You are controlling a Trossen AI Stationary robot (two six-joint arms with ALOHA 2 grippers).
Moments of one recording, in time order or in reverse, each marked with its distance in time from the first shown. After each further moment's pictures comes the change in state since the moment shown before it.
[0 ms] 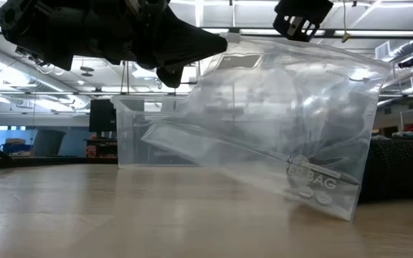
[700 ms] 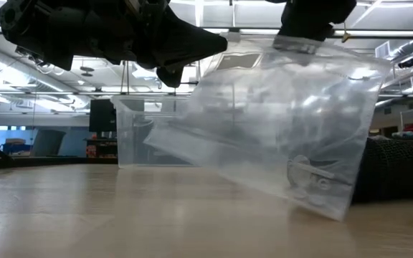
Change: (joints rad) left arm 0.000 0.000 0.000 0.001 0.000 0.000; right arm -0.008 0.060 0.000 -0.053 0.090 0.042
